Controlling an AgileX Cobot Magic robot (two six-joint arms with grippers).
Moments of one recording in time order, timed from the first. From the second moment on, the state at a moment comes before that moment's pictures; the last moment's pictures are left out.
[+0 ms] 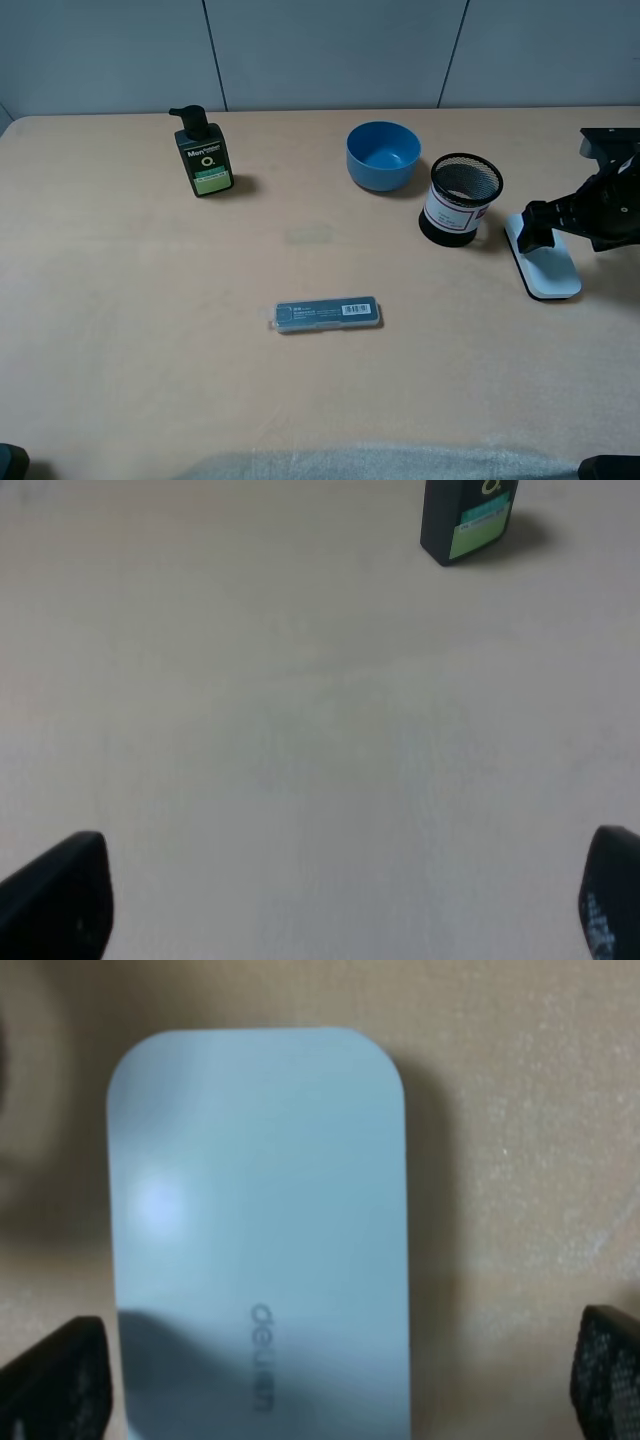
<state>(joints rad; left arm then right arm) 0.02 -0.01 -0.49 -0.02 1.06 0.15 -0.05 1.70 -0.69 0.07 0.36 -0.10</state>
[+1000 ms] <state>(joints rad) 0.02 -0.01 -0.49 -0.02 1.06 0.15 -0.05 1.79 -0.69 0.20 0.32 -0.22</state>
